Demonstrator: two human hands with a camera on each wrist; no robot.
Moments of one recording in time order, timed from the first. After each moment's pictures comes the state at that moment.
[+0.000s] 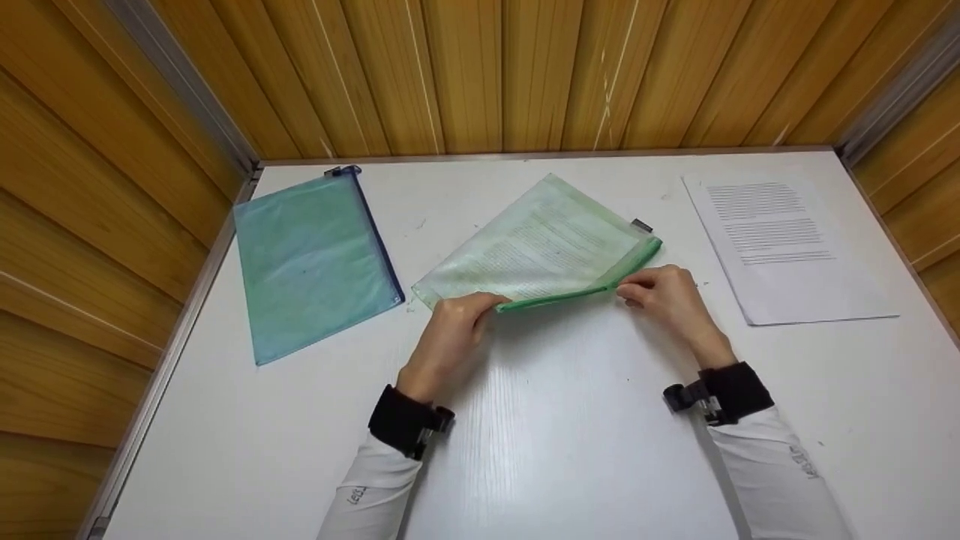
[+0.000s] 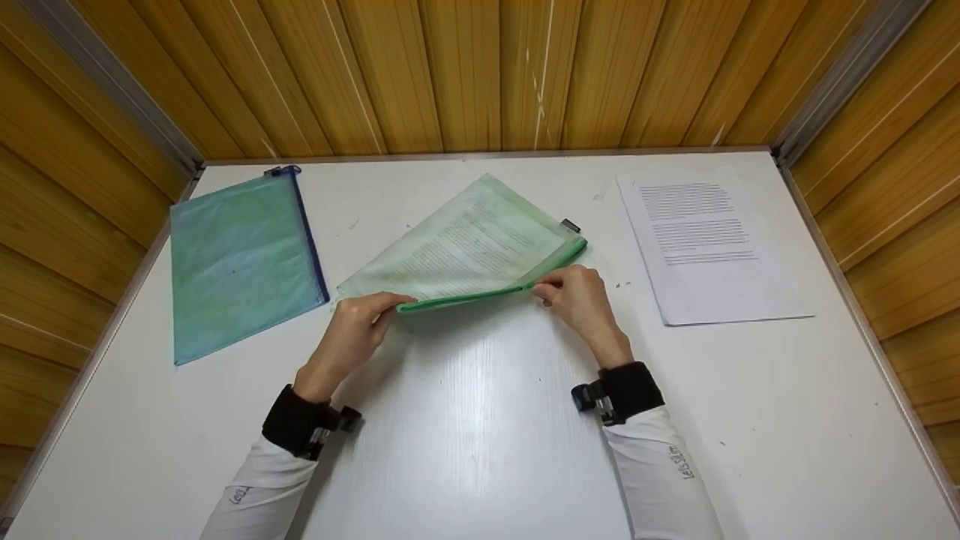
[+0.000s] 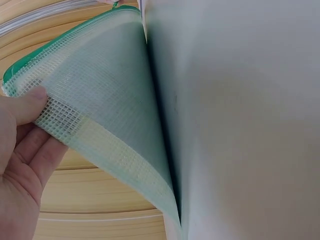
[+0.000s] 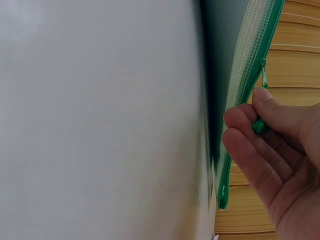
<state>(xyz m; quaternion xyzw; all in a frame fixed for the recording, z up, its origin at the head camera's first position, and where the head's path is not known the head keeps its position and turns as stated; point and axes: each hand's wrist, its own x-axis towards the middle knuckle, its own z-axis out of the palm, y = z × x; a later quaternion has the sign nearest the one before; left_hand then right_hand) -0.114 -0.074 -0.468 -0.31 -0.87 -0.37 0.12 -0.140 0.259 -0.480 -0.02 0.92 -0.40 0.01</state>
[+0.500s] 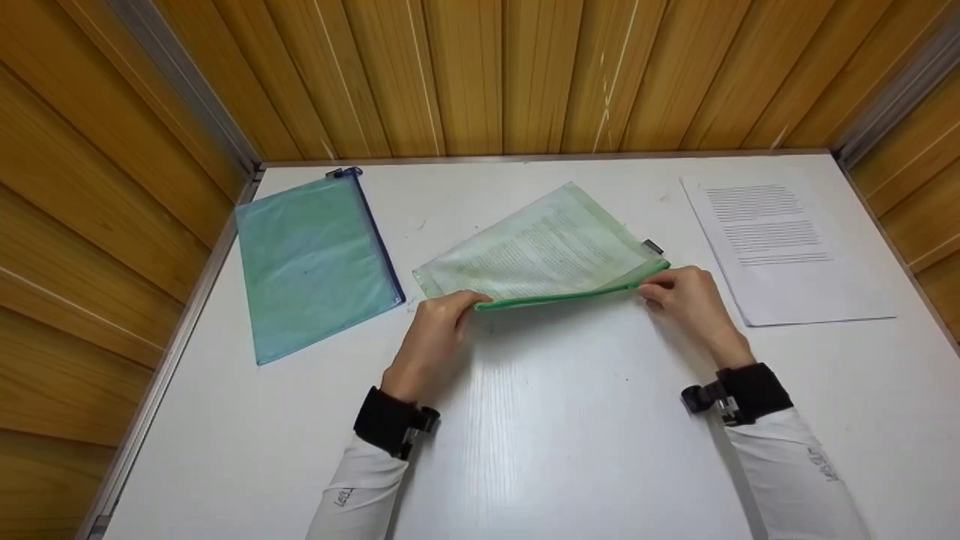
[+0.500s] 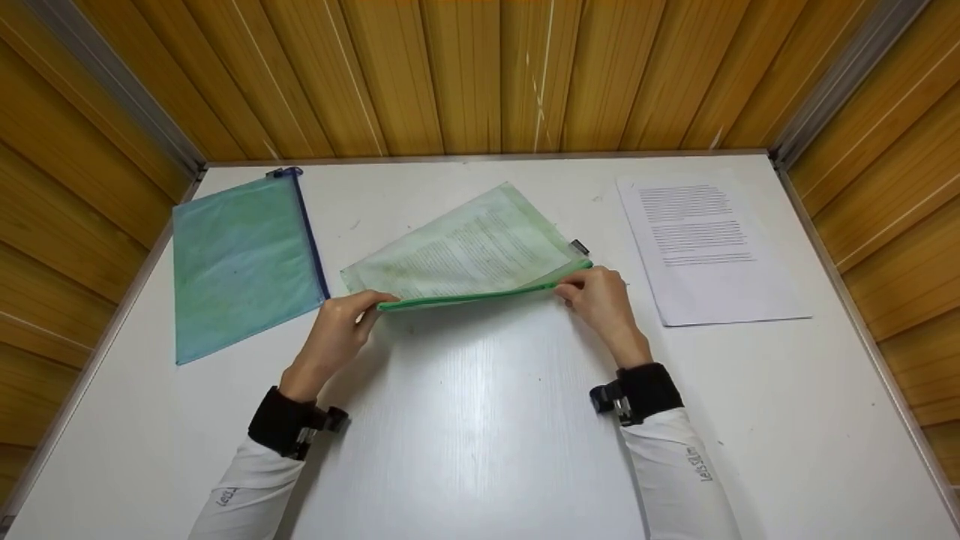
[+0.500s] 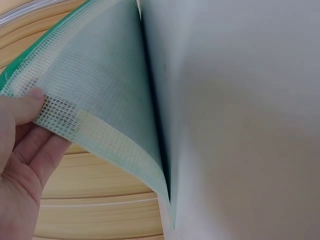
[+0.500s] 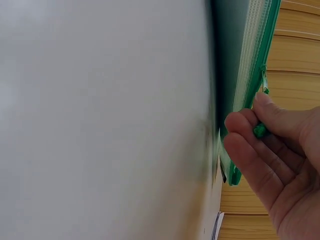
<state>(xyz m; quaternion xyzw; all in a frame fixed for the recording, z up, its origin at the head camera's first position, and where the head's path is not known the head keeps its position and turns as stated) -0.114 -0.095 -0.471 -0.29 -0.87 -0.39 0.11 -0.137 0.285 -0.480 0.01 0.94 -0.35 0.00</state>
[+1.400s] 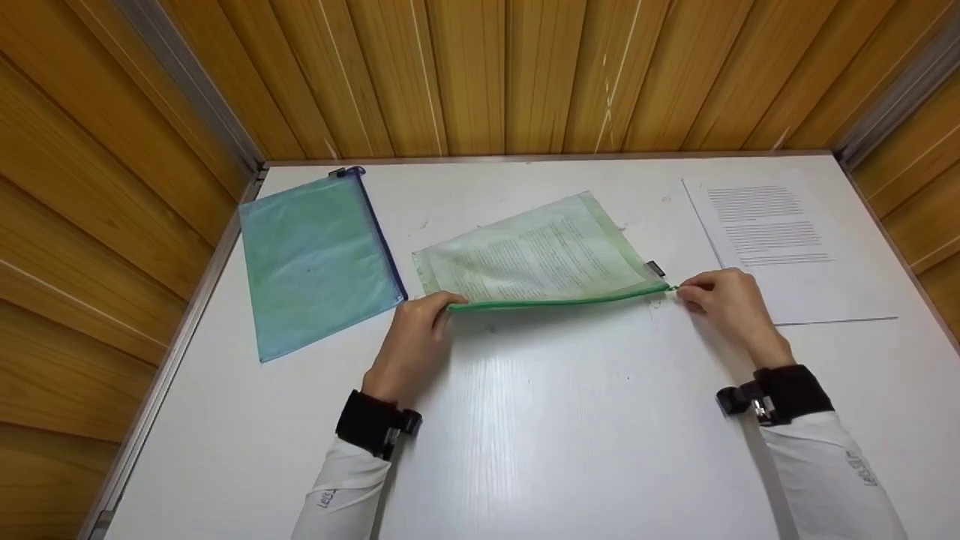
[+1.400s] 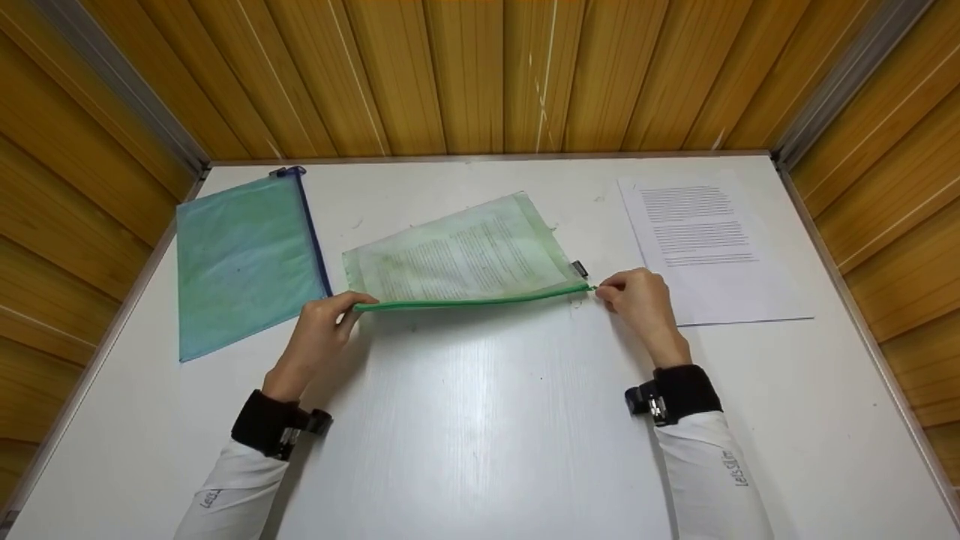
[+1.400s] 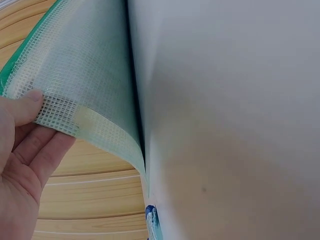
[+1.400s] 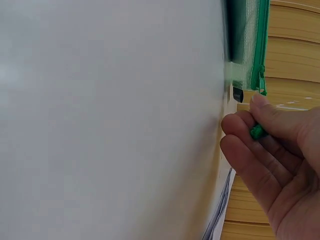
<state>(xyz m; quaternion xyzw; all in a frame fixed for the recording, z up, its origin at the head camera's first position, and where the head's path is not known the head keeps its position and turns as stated) -0.117 -0.121 -0.482 -0.22 -0.88 -0.42 0.08 -0.130 0.336 -0.479 0.05 0.94 -0.34 0.02</state>
